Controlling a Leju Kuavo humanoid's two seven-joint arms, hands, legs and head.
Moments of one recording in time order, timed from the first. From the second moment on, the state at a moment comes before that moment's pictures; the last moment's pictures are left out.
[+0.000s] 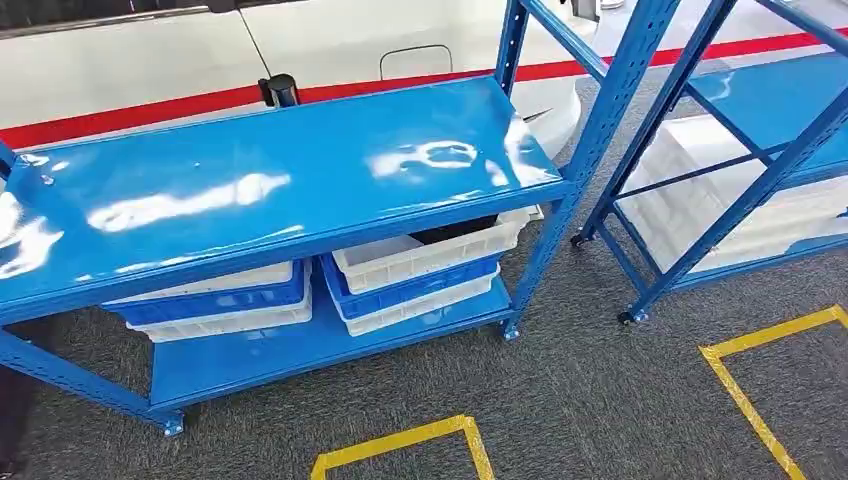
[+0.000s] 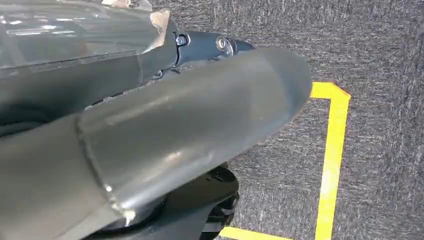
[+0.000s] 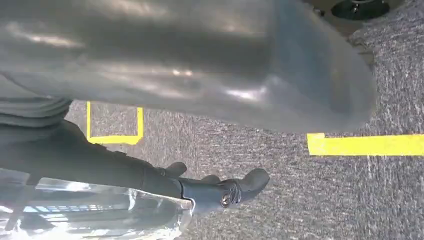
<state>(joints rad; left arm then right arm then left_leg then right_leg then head) -0.03 -0.30 0.70 -0.18 -0.10 0.23 -0.45 -0.03 0.13 -0.45 -0.19 1.11 -0.16 -0.02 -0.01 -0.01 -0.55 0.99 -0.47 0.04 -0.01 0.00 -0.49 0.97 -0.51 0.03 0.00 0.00</state>
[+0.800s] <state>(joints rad) -0.04 -0.30 0.70 -0.18 -0.10 0.22 -0.46 -0.02 0.12 -0.45 -0.19 1.12 -0.16 -0.02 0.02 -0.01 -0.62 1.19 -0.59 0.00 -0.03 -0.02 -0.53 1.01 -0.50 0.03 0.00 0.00</state>
